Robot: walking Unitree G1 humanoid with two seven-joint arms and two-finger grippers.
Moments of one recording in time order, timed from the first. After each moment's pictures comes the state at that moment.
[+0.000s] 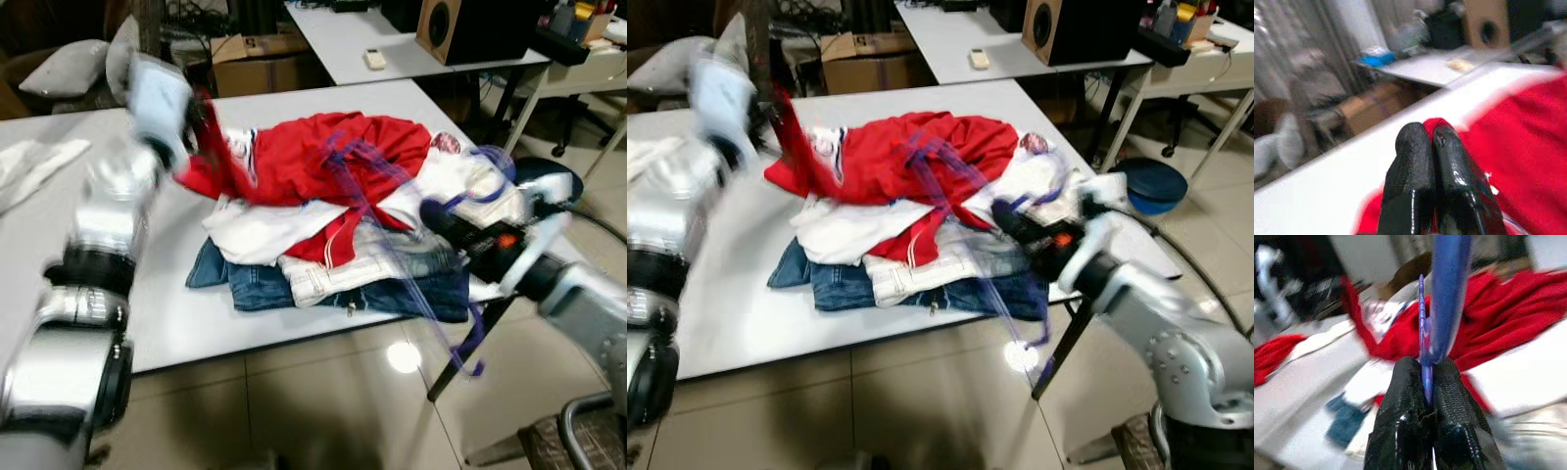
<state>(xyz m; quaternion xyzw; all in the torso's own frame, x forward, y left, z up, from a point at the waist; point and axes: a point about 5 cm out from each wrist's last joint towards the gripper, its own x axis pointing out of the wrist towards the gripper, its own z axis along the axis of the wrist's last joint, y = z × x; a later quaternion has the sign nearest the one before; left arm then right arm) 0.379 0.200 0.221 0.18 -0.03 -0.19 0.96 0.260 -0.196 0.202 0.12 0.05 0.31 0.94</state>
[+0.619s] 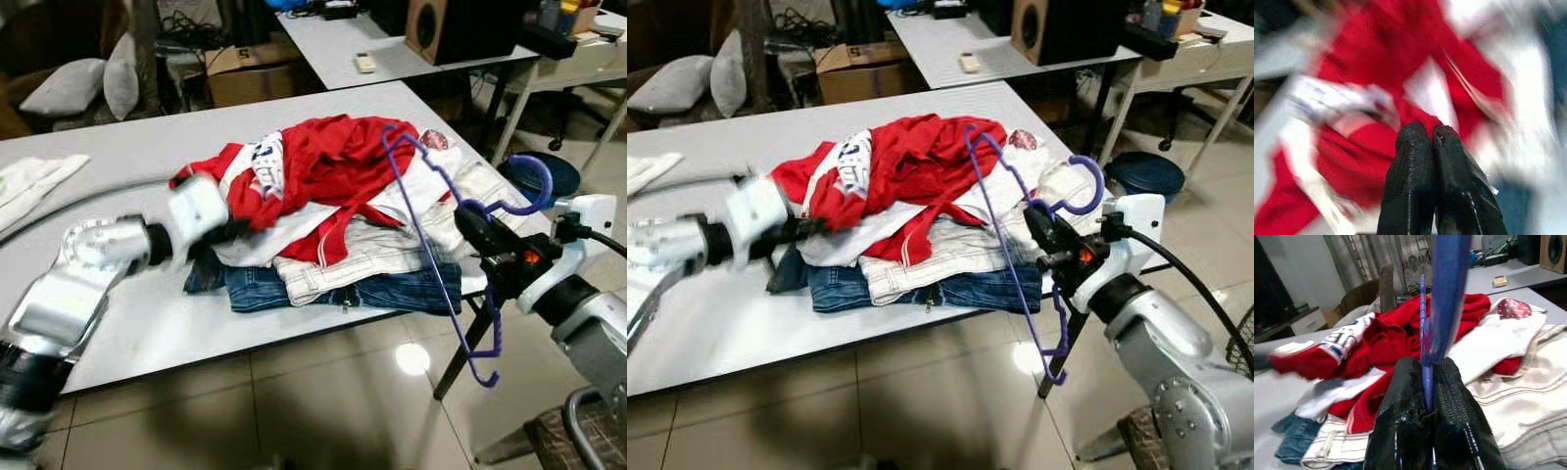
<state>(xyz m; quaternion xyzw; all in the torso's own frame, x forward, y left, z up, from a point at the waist) 0.310 0.183 0.208 0.25 0.03 -0.39 0.89 0.235 -0.194 0.198 0.08 0.02 0.21 0.97</state>
